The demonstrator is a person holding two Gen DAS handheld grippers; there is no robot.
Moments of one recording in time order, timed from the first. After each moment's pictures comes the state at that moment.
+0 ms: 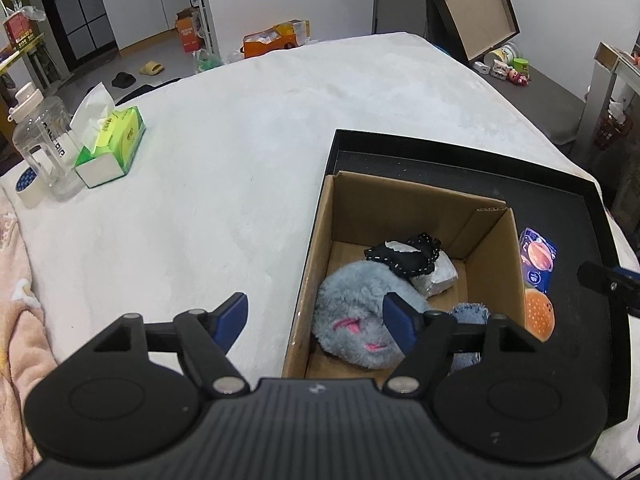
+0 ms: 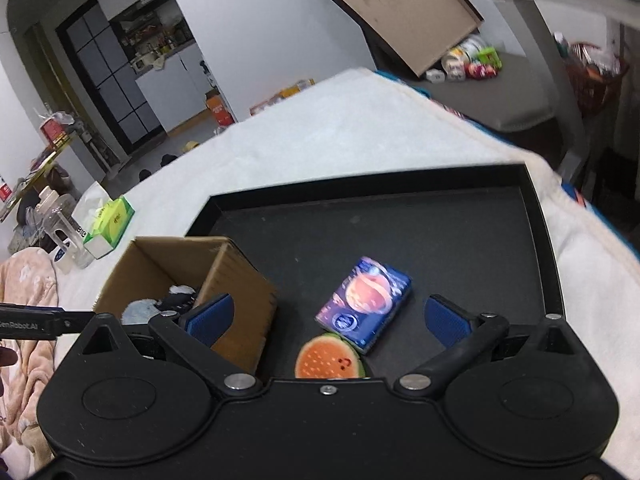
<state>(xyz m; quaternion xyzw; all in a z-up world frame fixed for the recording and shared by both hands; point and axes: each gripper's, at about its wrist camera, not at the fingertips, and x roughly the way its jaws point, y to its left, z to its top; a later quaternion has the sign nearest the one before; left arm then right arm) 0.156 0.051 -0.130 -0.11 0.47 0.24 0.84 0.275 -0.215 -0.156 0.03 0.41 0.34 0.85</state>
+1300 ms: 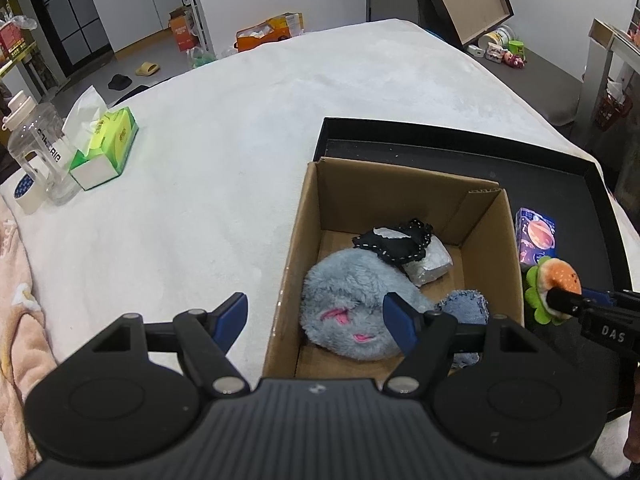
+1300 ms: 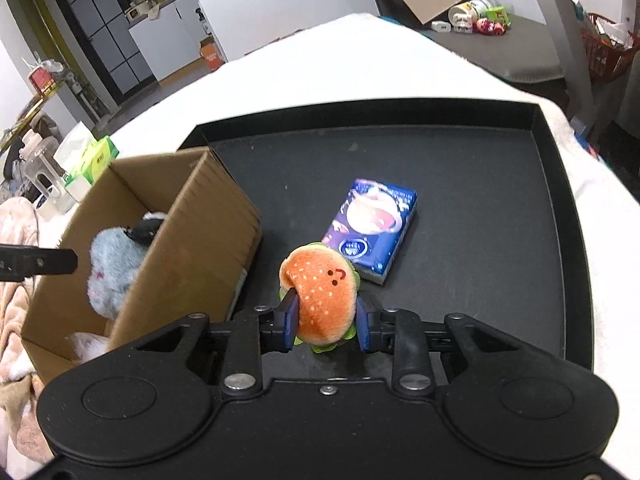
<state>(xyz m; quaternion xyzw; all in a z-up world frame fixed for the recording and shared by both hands) 0.162 0.040 -0.136 -0.09 0.48 0.24 0.84 0.260 -0.207 -0.186 -0.02 0.46 0.33 0.82</state>
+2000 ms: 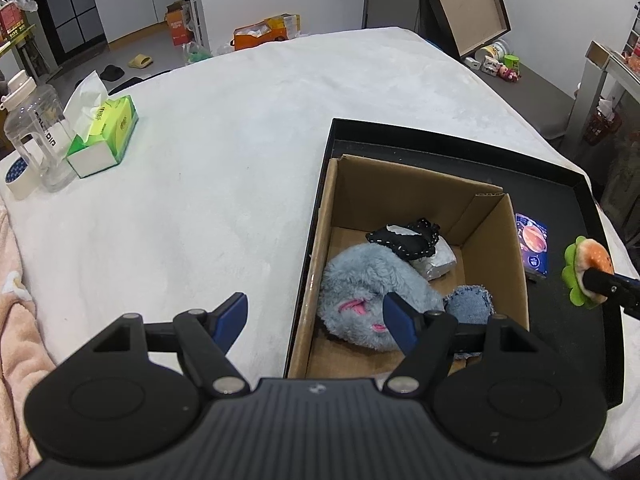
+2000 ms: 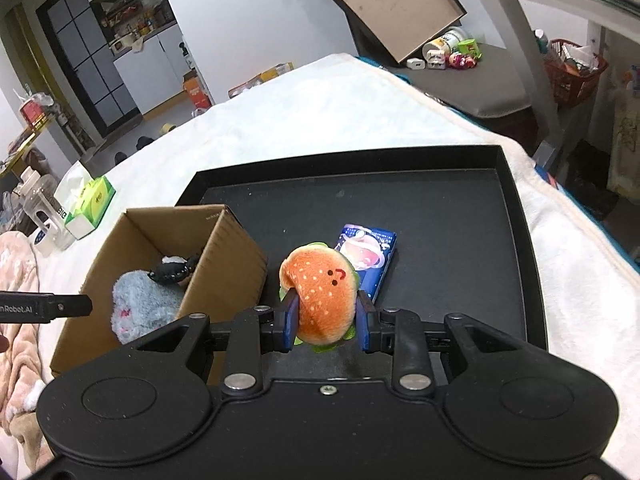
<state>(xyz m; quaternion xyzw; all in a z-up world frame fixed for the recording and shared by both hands) 0.139 0.061 -0.132 -0.12 0.47 0.22 0.85 0.245 -0.215 -0.143 0.00 0.43 0.30 0.85</state>
